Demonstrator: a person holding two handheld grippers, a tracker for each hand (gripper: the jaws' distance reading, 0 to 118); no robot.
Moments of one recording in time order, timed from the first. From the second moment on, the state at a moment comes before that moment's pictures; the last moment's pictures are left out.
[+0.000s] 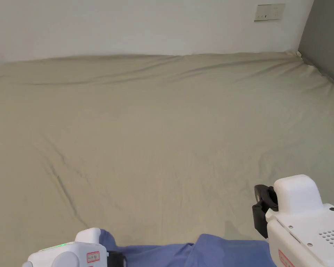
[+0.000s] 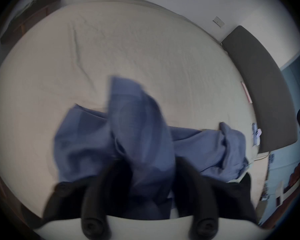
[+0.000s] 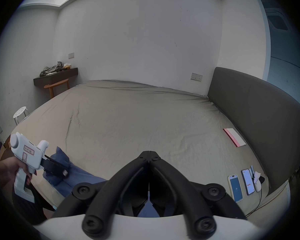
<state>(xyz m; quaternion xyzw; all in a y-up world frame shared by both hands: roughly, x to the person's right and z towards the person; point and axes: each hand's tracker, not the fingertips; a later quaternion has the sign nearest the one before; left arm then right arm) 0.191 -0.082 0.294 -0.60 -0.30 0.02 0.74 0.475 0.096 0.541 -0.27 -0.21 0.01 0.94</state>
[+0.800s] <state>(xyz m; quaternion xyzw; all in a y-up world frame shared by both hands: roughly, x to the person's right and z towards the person) 0.189 -0.086 0.347 -0.44 -0.36 -0.12 0.82 0.468 0.098 0.541 -0.27 -0.20 0.02 0.94</state>
